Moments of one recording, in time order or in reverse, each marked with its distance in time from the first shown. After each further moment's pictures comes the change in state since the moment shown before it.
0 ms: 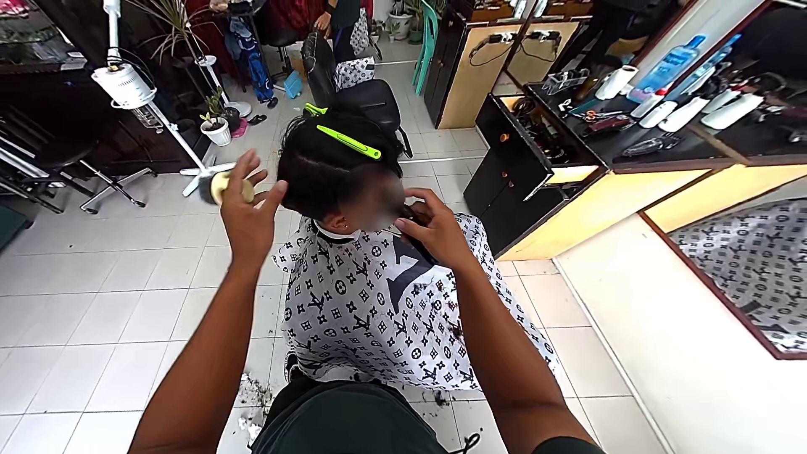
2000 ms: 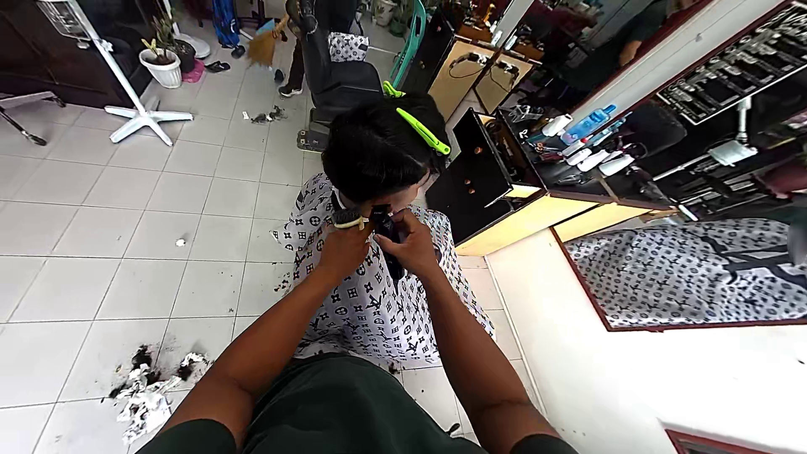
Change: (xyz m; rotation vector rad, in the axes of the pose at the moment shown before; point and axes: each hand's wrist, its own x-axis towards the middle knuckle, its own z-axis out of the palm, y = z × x) left_hand -0.076 -0.048 0.058 0.467 -0.776 -0.035; right_hand -0.005 -0.020 0.121 -0.300 0.090 0.159
